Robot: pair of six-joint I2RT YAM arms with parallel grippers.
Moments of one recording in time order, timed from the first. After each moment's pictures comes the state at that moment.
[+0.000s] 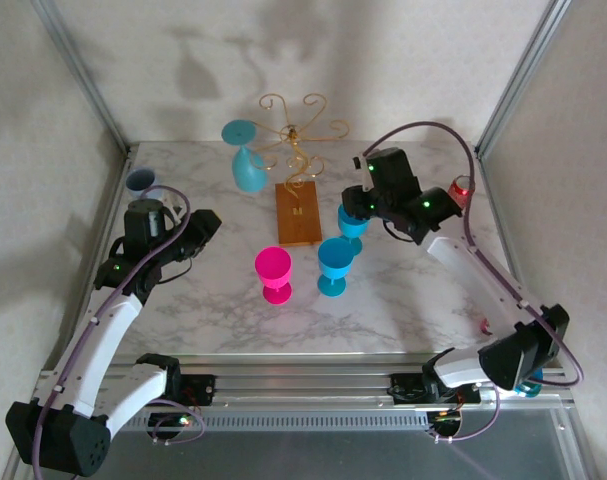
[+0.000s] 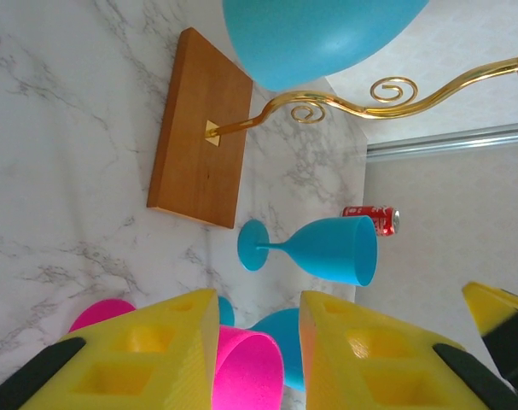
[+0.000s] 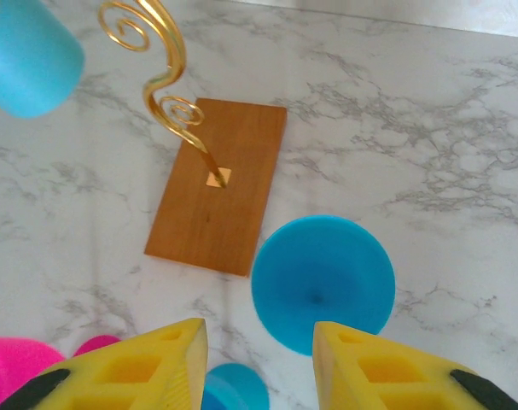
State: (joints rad) left arm -0.13 0.94 0.87 -0.45 0.38 -0.98; right arm 0.58 1.38 1.47 -0.81 0.08 0.23
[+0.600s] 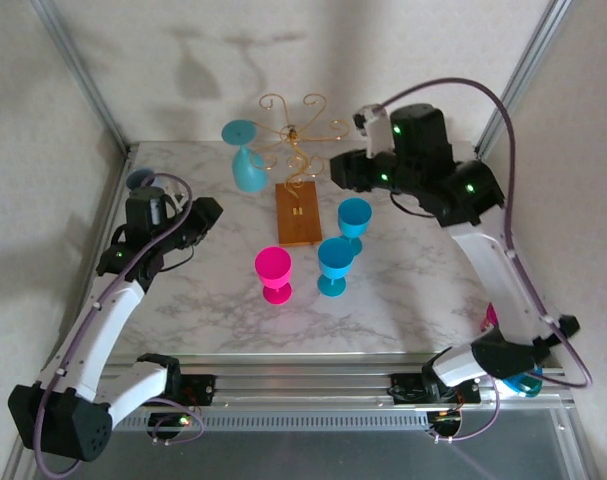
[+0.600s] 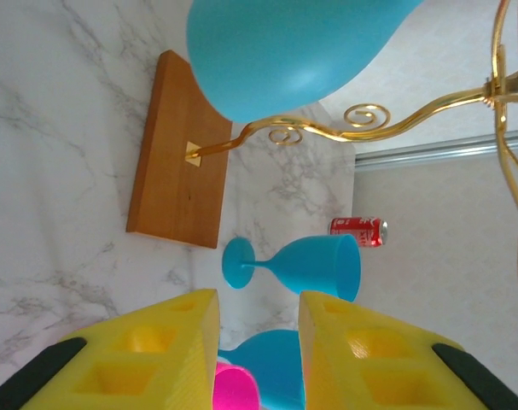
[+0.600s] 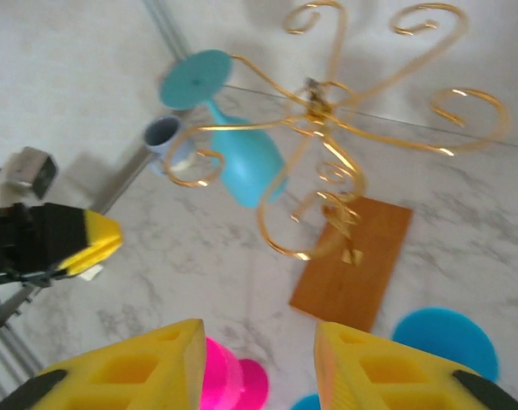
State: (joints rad) left arm -0.13 1.02 0.95 -0.41 0.38 -0.98; right arm 0.63 1.50 2.03 -1.04 -0.17 0.22
